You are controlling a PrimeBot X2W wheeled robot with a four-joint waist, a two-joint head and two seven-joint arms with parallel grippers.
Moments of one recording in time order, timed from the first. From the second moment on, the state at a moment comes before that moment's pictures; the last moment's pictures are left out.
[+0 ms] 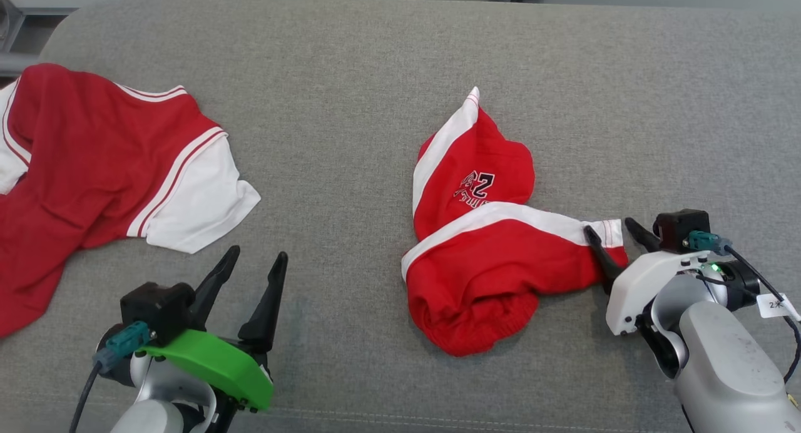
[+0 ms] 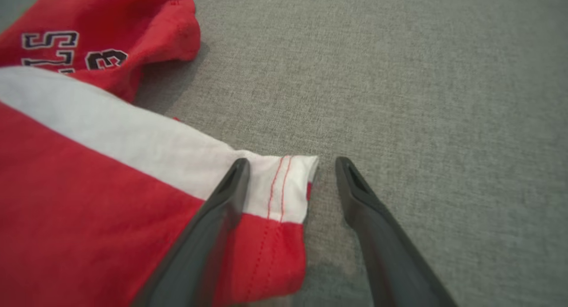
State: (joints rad) left arm -0.09 0.30 -0.43 -0.08 -0.61 0.08 -0.03; right arm -0.30 -0.15 0.18 0.58 0.17 0.11 -0.04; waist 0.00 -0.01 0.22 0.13
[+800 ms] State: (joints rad) left arm -0.04 0.31 -0.36 -0.07 -0.65 0.09 -0.07; right arm -0.41 -0.22 0.22 0.57 0.22 0.12 -0.05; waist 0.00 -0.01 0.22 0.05
